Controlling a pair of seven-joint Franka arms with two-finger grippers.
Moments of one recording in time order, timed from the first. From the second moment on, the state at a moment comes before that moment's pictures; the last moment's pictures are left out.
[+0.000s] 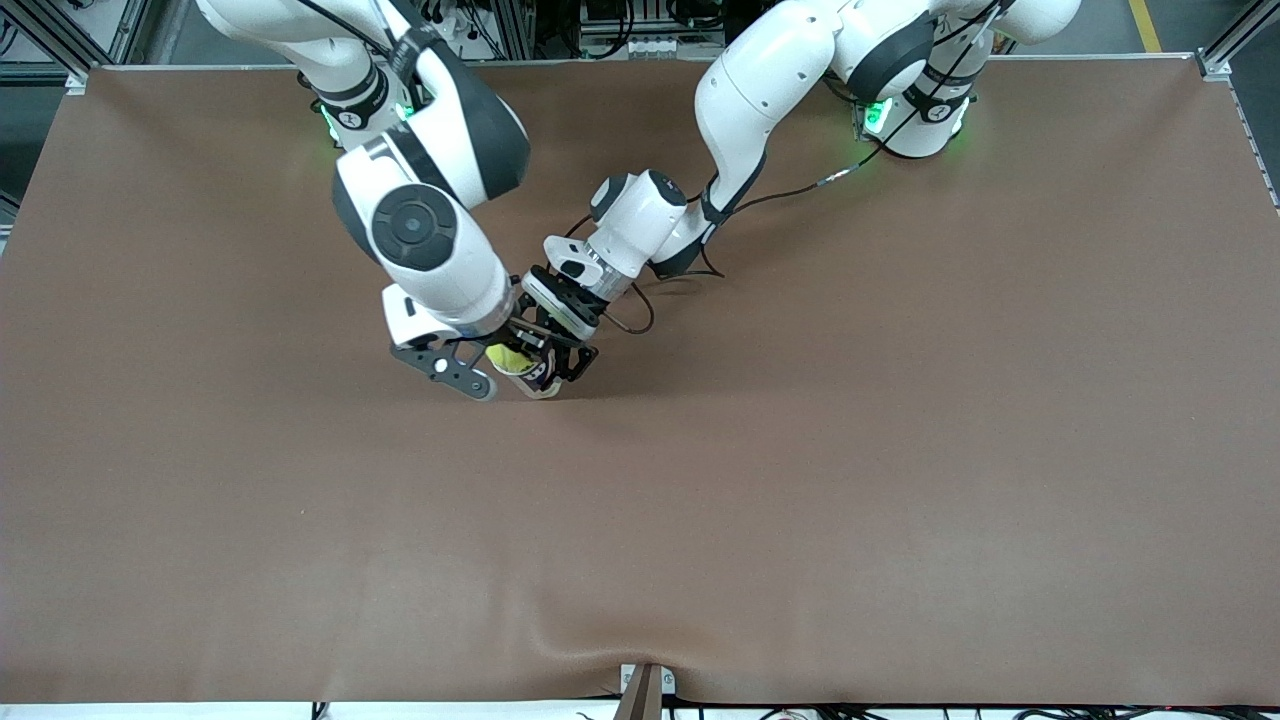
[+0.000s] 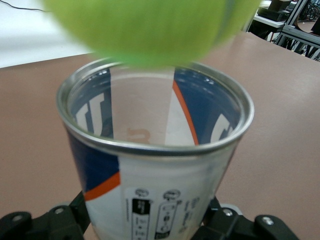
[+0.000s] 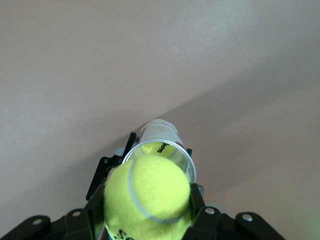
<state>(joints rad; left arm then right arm) -0.90 1.04 -0.24 -1.39 -0.67 3.54 0.51 0.44 0.42 0.14 -1.51 0.00 1.84 1.04</state>
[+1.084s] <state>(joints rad) -0.90 1.04 -0.24 -1.39 -0.67 3.54 0.51 0.44 0.44 0.12 -1.52 -0.01 1.84 1.04</state>
